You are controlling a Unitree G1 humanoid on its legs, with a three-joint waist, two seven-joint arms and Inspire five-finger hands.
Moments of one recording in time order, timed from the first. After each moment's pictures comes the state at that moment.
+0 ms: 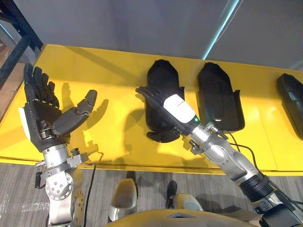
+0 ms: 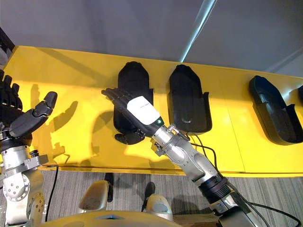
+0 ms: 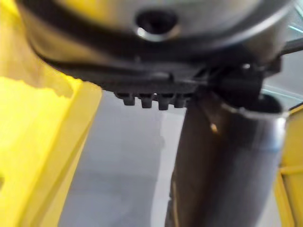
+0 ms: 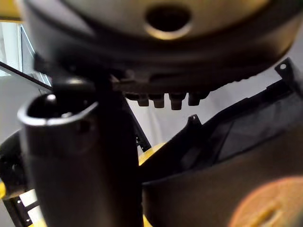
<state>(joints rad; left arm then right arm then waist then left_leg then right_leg) 0.30 0.17 0.17 -0.42 -0.31 -0.41 0.21 -0.22 -0.53 0.43 -0.06 -0.64 -0.42 -0.15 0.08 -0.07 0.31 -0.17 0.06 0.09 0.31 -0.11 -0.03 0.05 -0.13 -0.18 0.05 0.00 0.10</state>
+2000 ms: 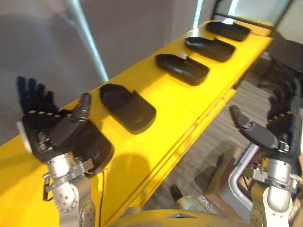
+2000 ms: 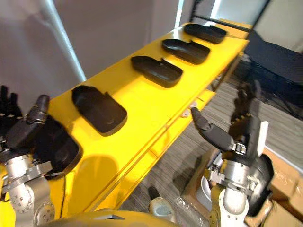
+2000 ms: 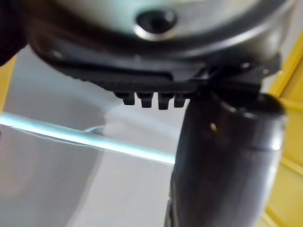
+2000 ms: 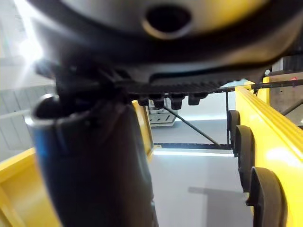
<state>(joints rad) 0.38 0.02 0.20 -0.52 -0.33 -0.46 0.29 0.41 -0.14 -0.19 -0.46 0.22 -0.34 -0.09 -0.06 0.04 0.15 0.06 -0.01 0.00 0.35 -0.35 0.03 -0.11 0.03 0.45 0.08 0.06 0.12</state>
